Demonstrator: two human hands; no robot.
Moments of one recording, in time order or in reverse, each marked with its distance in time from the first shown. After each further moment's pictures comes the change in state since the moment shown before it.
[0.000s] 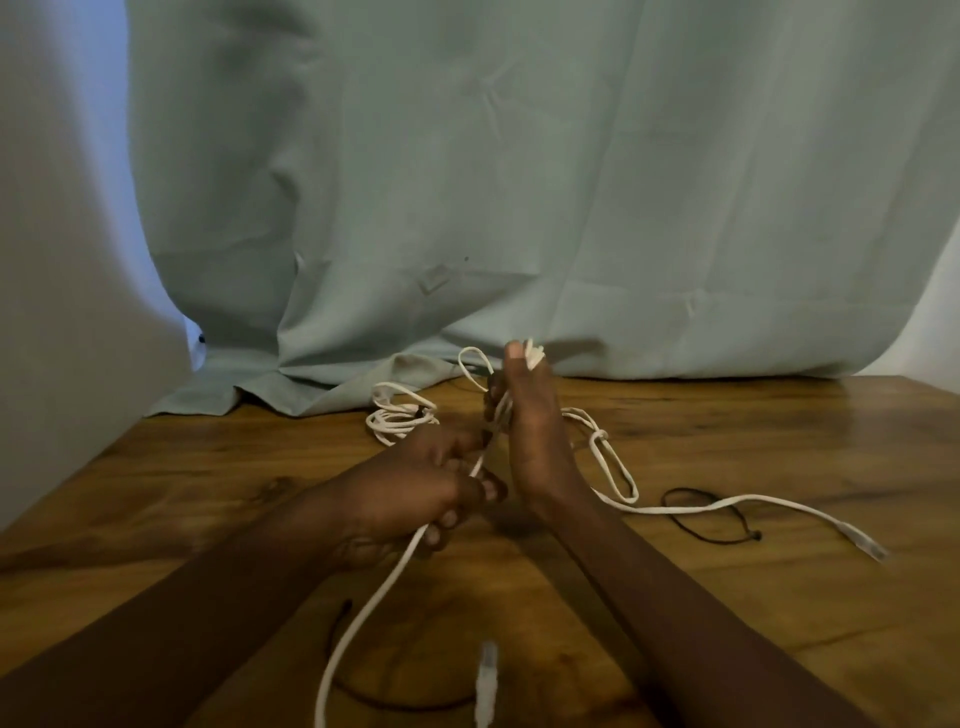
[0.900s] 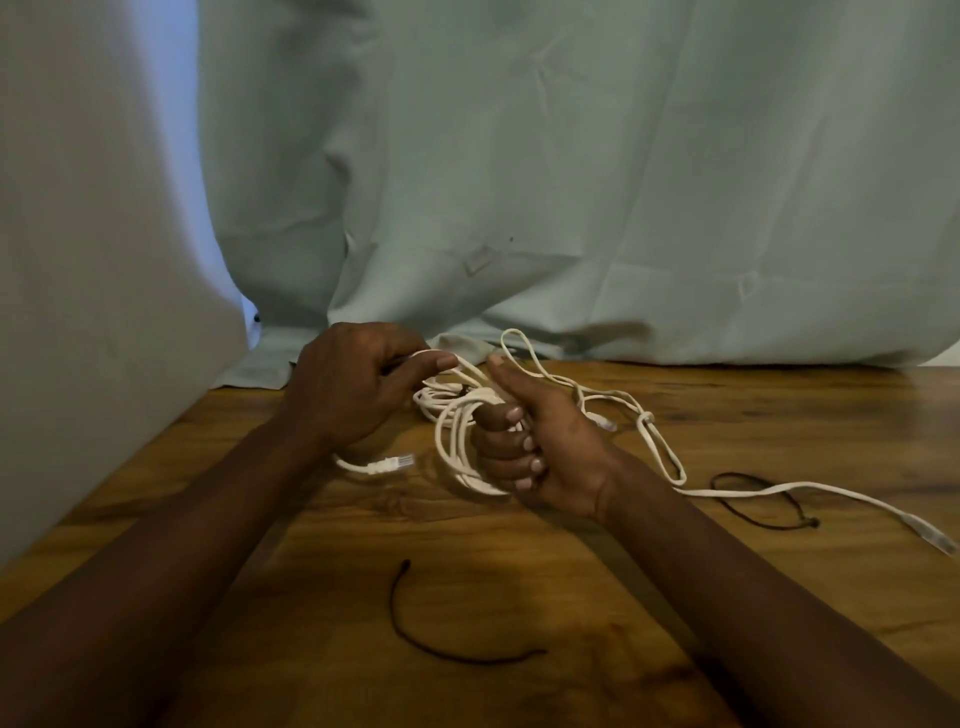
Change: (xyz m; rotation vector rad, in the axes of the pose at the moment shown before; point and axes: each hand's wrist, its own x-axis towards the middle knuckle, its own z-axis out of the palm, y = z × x) left_hand -0.012 -0.002 -0.099 0.946 0.664 0.668; right_hand -0.007 -0.001 0.006 0.482 -0.722 0.641
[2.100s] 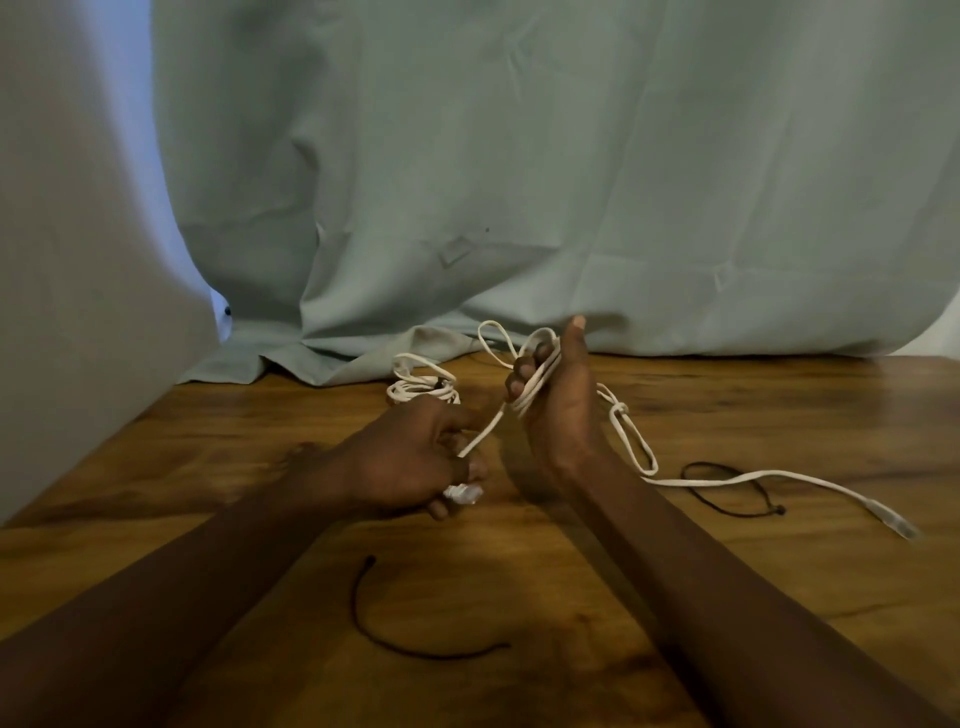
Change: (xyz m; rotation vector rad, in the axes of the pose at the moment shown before) left_hand -0.020 0.056 0.047 -0.622 -0.686 -0.429; right_hand 0.006 -0.010 -0.011 0.232 0.677 -0.518
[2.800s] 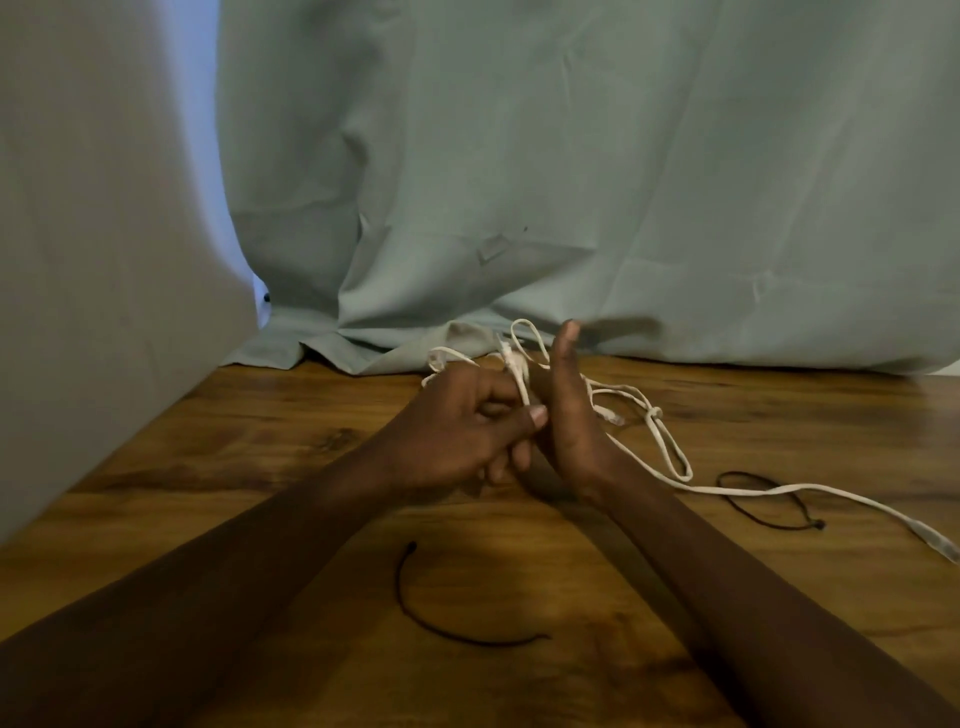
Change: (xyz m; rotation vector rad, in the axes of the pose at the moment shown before) left_hand -0.012 0.015 0.003 -0.094 0.224 0.300; right_hand -0.031 0.009 0.005 -0.510 -0.628 0.183
